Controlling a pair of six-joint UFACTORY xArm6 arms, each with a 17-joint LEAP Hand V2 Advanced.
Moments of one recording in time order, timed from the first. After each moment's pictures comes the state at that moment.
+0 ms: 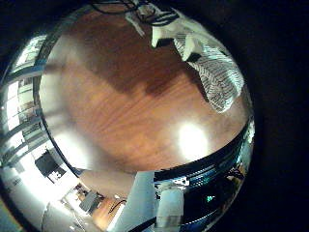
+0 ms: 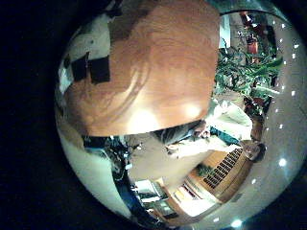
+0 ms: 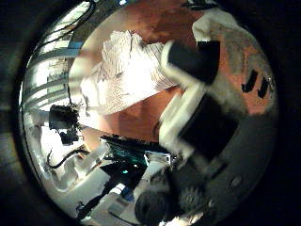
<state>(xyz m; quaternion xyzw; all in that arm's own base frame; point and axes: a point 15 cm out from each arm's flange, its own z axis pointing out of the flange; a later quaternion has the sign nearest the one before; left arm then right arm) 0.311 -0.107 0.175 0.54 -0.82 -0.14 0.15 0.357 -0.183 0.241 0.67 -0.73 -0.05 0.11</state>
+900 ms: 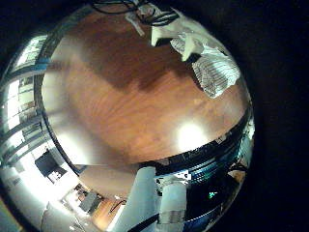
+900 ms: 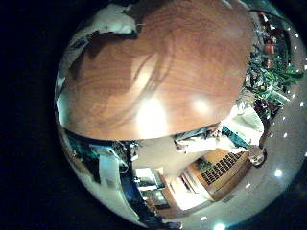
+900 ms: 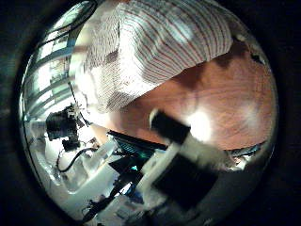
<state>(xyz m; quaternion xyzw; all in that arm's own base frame) 0.295 -0.098 0.176 0.53 -0.82 -0.14 0.15 0.366 -0.134 0.167 0.69 -0.70 -0.14 0.12</state>
